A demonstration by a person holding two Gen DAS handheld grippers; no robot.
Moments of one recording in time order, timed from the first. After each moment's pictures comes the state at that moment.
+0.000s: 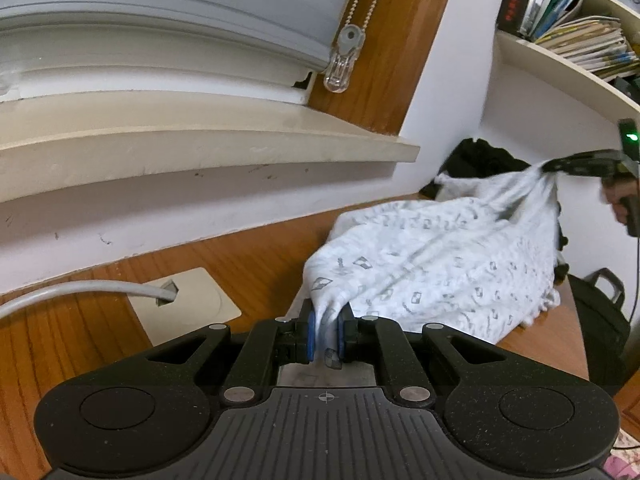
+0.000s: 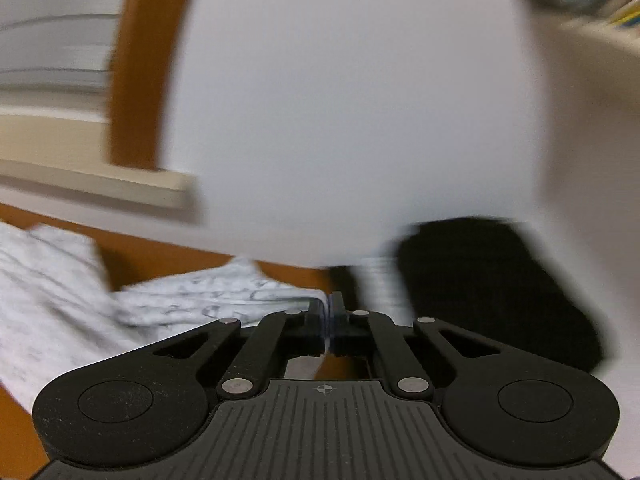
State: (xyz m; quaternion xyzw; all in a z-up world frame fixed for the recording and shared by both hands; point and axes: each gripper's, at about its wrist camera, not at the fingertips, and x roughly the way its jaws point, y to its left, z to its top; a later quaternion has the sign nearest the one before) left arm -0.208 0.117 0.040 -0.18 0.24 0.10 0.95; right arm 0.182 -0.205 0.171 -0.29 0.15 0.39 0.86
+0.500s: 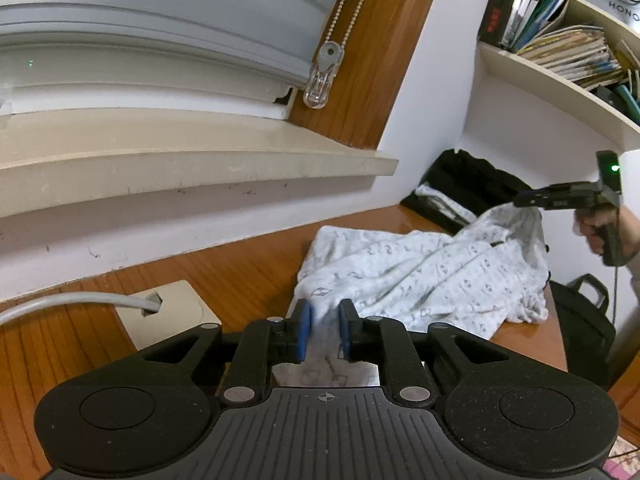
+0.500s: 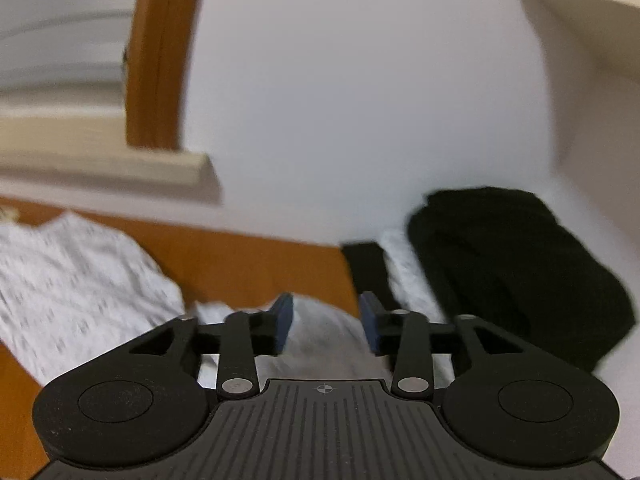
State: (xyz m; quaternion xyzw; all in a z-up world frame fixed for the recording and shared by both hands) left arm -0.215 0.110 0.049 -0.19 0.22 0.08 0.95; right arm 0.192 -0.205 0.130 -0.24 0.20 0.46 0.83
